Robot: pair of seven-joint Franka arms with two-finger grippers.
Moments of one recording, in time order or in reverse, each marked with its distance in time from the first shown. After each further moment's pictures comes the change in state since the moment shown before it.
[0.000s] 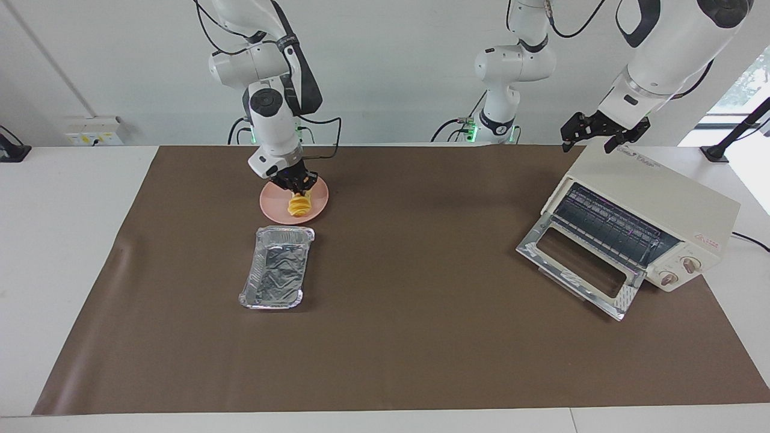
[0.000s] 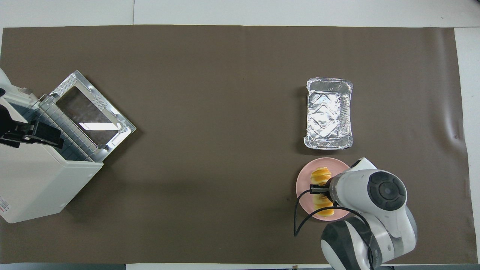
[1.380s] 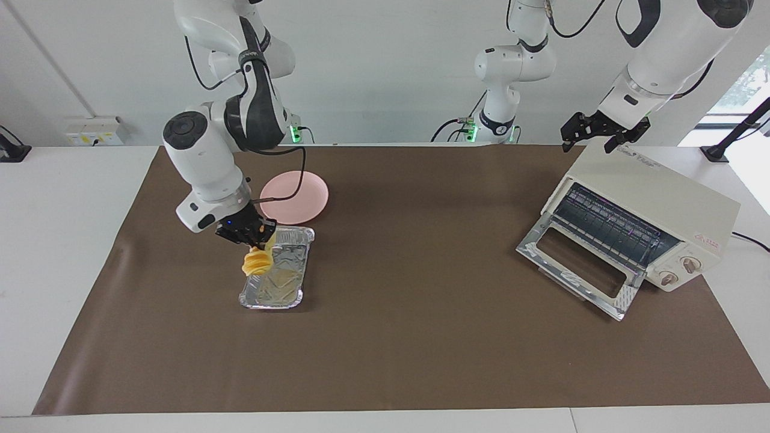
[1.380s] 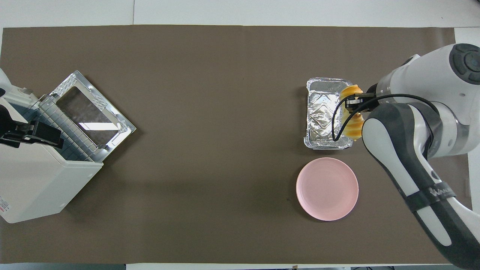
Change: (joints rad) left arm 0.000 0.000 0.000 0.000 0.000 0.000 0.000; right arm -0.185 0.467 -0.024 0.766 0.024 -0.161 -0.247
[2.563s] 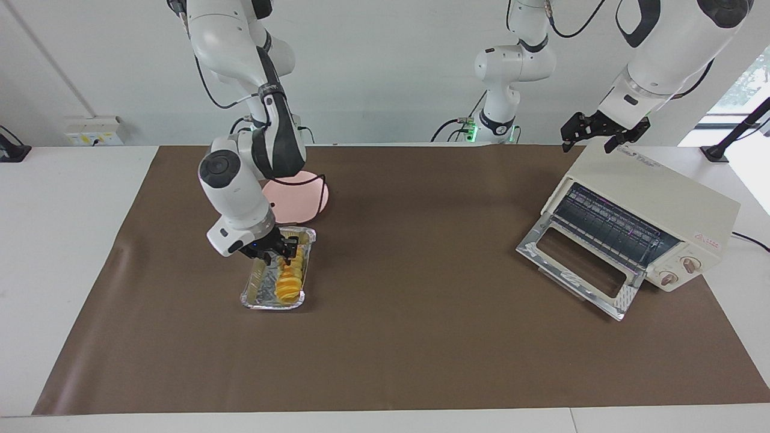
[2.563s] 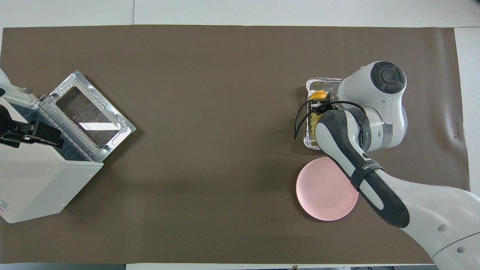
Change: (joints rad) left arm 0.000 0.000 0.000 0.000 0.000 0.000 0.000; right arm 0.015 0.051 -0.012 0.016 -0.001 -0.020 0.038
